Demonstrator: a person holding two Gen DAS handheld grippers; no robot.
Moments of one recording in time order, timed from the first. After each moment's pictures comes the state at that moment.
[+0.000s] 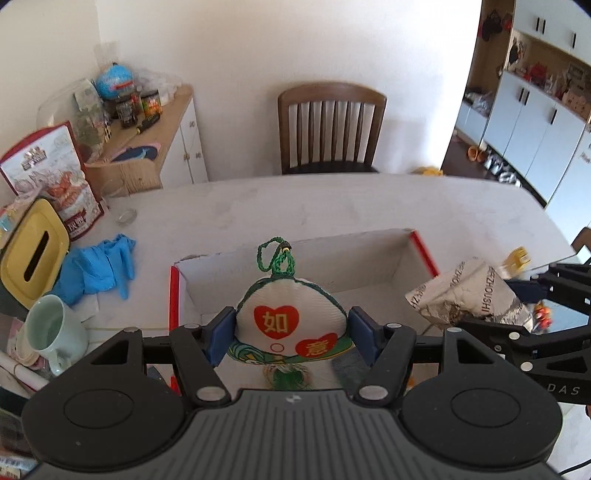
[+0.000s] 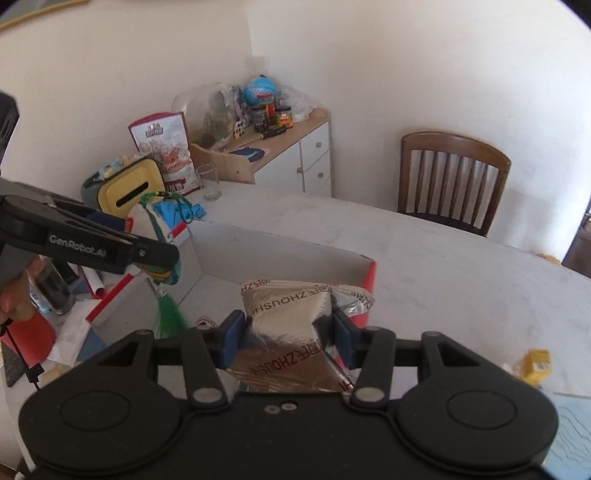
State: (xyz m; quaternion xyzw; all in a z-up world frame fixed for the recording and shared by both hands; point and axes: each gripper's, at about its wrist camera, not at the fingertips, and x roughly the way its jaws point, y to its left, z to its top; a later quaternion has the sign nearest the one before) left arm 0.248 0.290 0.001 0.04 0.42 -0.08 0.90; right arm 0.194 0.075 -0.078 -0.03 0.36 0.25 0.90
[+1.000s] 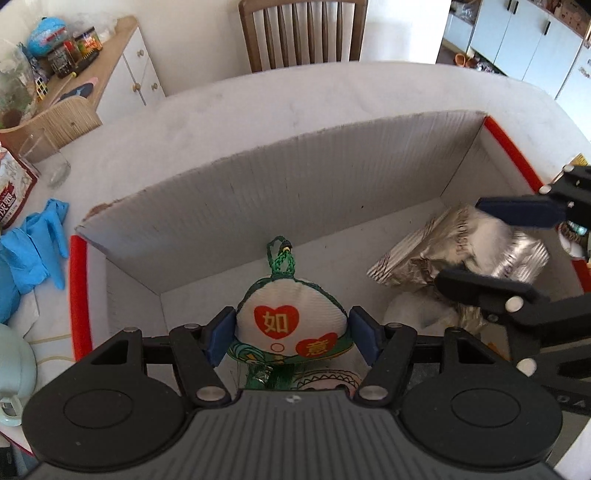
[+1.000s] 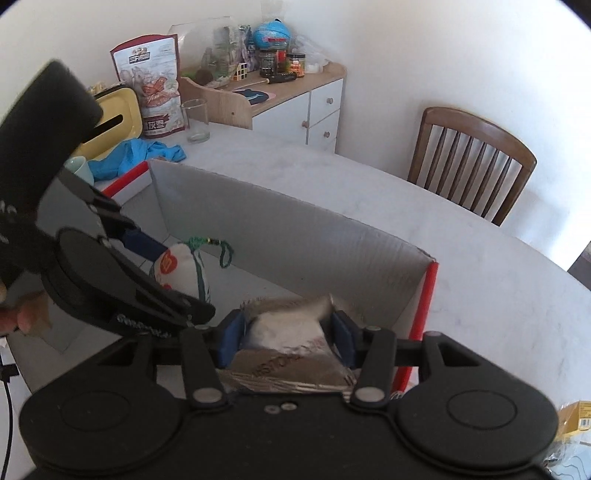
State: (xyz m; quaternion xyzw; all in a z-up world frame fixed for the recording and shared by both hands) left arm 0.323 0.279 -0.114 0.11 0.53 -0.12 0.83; right arm 0.261 0.142 -0.145 -0.11 0.40 0.24 0.88
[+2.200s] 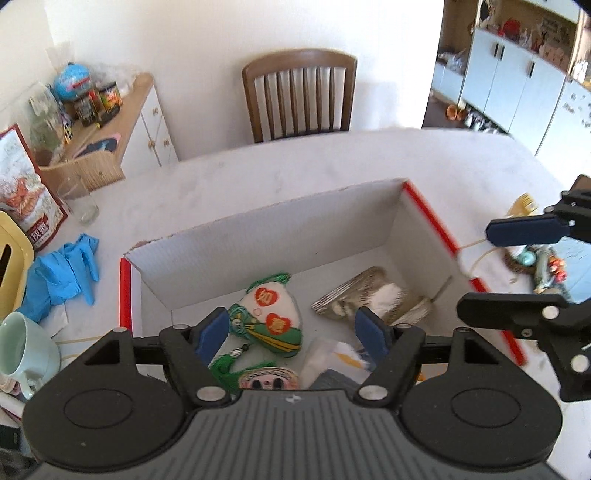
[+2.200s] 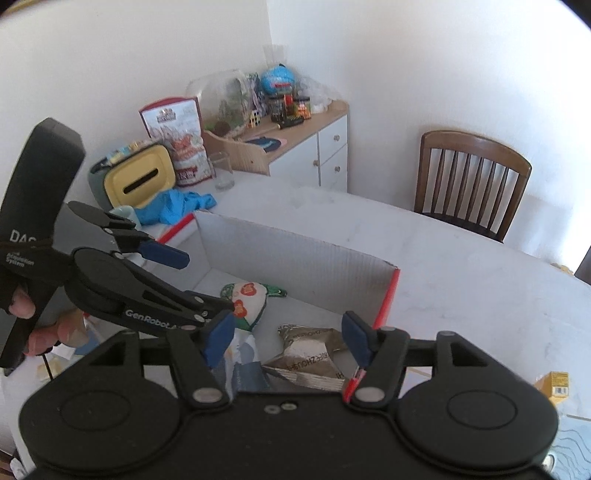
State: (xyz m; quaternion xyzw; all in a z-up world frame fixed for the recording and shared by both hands) left arm 0.259 0.266 -0.039 0.09 0.44 -0.12 0.88; right arm 0.207 0.086 -0.081 -0.05 0.36 0.28 0.89
